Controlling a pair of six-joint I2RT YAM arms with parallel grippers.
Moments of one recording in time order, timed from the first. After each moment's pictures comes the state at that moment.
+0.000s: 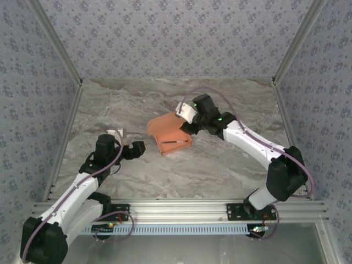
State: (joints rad) left arm -0.34 0.84 0.40 -0.15 0.21 -0.44; right arm 0.58 1.51 1.18 -0.41 -0.11 -0.44
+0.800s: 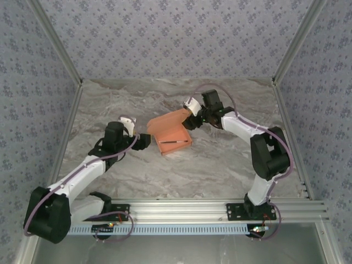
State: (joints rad) left arm -0.38 1.12 0.57 -0.06 0.17 -0.19; right arm 0.43 1.79 1.25 -0.23 -0.42 -0.44
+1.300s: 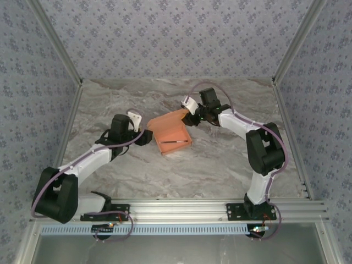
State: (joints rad) left arm -0.38 1.29 0.68 -0.06 0.21 -0.12; right arm 0.43 1.84 1.29 -0.24 -0.44 -0.49
